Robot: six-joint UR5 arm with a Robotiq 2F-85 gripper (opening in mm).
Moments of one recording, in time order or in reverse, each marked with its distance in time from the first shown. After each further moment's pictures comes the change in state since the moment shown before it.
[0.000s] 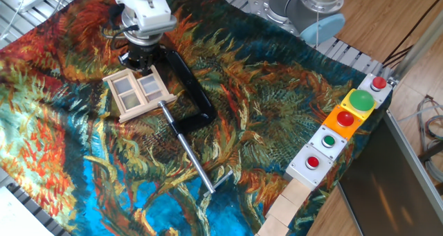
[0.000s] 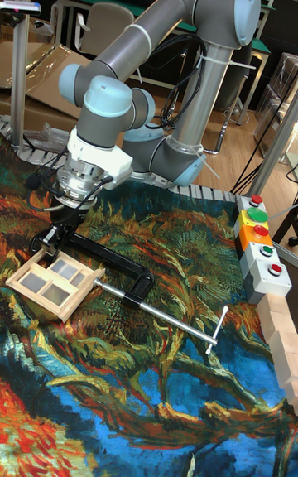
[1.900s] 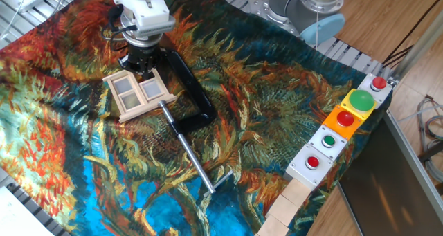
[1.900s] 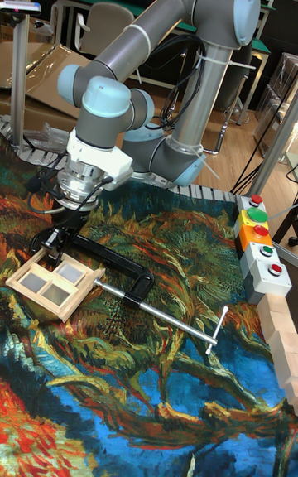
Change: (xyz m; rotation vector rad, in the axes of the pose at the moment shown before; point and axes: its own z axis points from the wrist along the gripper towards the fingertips) arm -0.009 -0.004 0.002 0.005 -0.025 0.009
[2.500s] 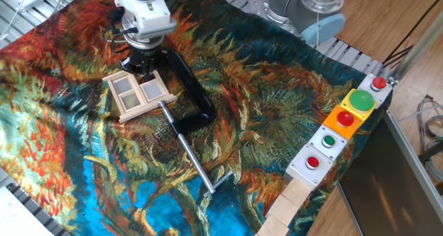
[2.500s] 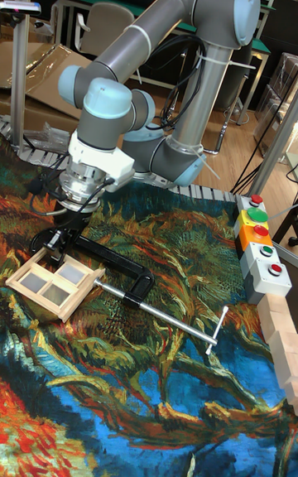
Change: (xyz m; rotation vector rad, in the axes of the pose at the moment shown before) arm -0.004 0.002 -0.001 -0.007 -0.006 0.005
